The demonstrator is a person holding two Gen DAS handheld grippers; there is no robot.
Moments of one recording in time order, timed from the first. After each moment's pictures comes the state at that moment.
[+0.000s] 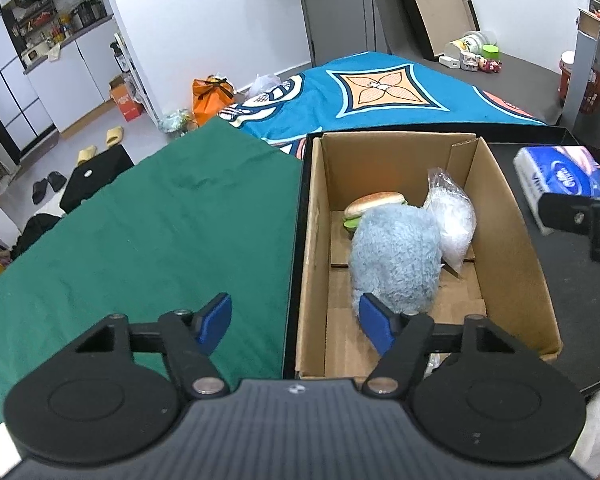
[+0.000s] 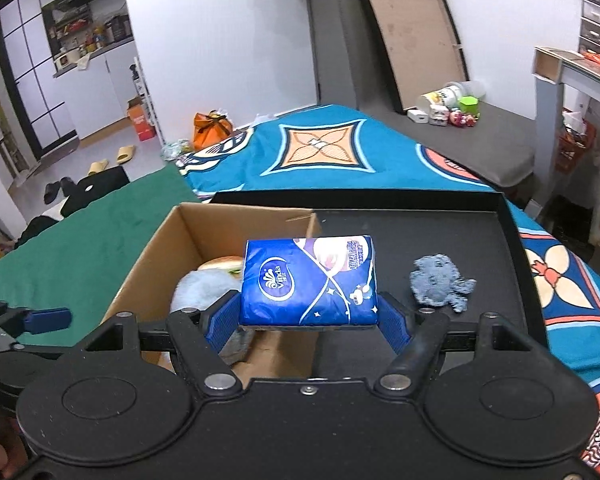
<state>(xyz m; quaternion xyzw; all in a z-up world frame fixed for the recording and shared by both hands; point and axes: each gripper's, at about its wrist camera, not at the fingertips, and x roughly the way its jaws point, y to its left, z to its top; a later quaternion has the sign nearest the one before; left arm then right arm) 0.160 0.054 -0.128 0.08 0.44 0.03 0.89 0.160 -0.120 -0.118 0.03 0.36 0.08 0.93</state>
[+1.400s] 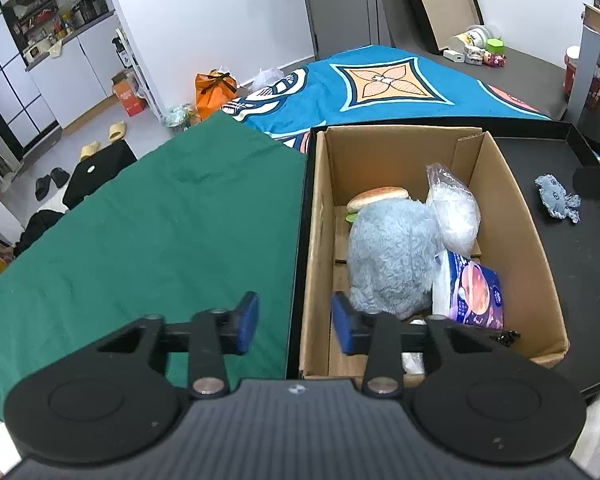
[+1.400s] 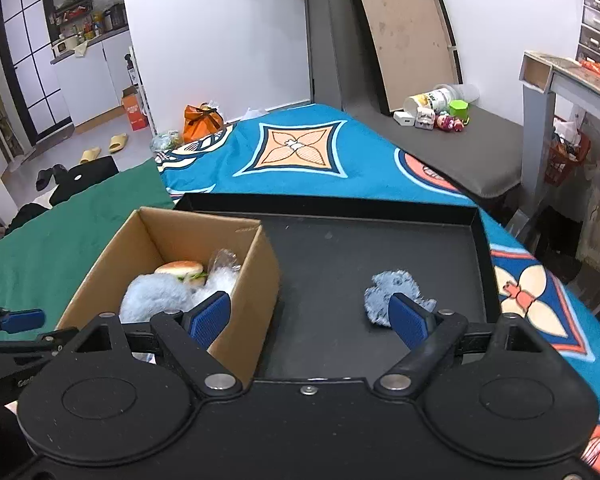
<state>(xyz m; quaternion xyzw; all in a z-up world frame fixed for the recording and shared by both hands) 0.162 0.052 -0.129 0.08 0.45 0.04 0.89 0.183 -0.166 -0.111 0.00 0.36 0.08 0.93</state>
